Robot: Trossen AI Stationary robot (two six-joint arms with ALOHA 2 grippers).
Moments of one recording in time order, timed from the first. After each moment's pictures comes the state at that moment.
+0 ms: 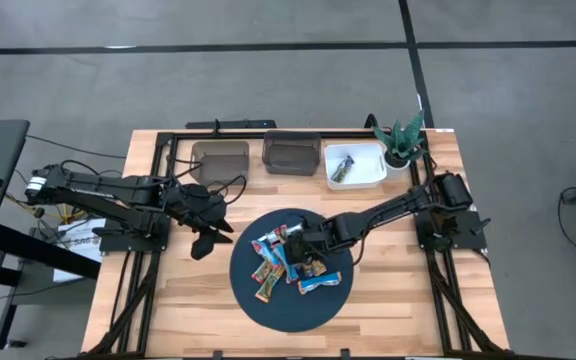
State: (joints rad) left arm -0.11 0.98 0.86 -0.62 0.16 -0.35; right arm 0.22 1.91 1.26 -0.50 0.03 1.49
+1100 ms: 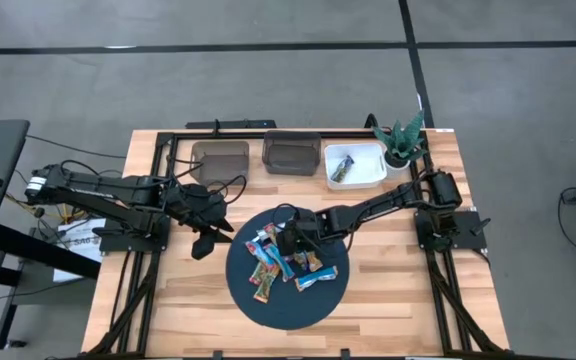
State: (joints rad) left arm -0.11 0.98 0.86 -0.62 0.15 -0.35; right arm 0.15 1.97 1.26 -0.38 0.02 1.36
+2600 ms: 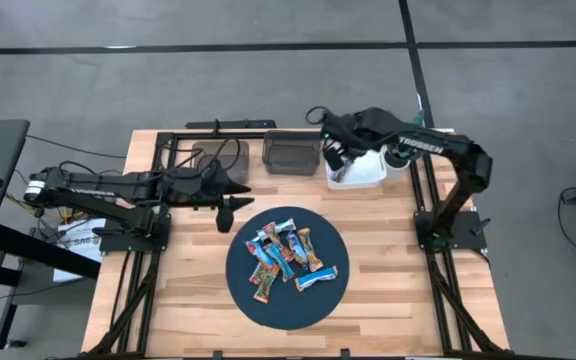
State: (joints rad) left arm -0.03 0.98 0.86 -0.26 -0.22 -0.34; right arm -0.40 1.68 1.60 -1.35 0.38 0.56
